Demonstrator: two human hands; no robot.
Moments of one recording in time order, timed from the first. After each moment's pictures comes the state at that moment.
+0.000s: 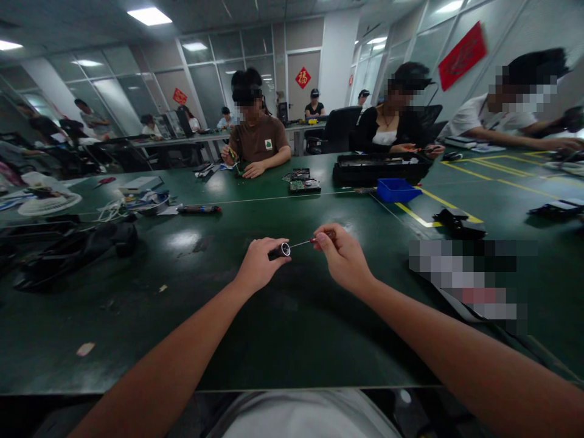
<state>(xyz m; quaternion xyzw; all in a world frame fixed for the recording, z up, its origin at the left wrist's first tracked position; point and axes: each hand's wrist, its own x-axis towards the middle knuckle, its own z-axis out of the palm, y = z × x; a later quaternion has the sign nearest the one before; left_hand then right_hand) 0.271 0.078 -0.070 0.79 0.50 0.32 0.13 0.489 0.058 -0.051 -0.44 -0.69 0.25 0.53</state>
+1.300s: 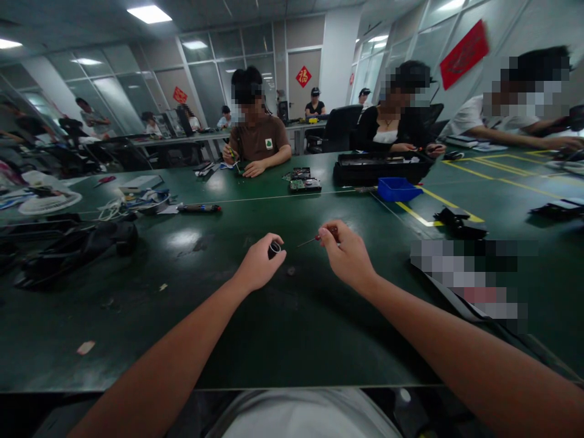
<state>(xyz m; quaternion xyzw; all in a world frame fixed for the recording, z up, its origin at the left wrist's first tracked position) 0.272 0.070 -0.057 0.76 0.53 0.31 0.23 0.495 0.063 -0.049 -0.50 -0.70 0.17 0.48</state>
